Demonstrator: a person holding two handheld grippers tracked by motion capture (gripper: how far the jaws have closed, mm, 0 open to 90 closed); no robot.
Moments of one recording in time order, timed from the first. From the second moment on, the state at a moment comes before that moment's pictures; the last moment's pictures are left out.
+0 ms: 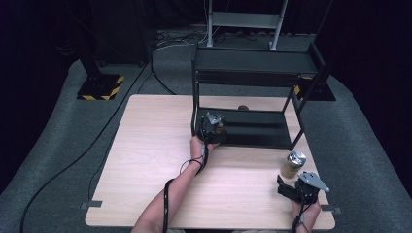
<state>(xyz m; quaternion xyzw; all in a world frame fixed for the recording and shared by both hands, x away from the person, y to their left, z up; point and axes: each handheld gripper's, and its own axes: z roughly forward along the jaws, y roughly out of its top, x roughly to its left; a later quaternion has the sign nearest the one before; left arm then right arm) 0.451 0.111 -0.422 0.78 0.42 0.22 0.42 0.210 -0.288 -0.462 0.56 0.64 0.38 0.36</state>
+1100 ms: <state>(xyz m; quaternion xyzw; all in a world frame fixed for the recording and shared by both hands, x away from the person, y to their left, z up) 0.465 0.100 -0.423 0.77 0.43 0.23 0.41 0.210 -0.287 -0.461 0.56 0.64 0.38 0.36</state>
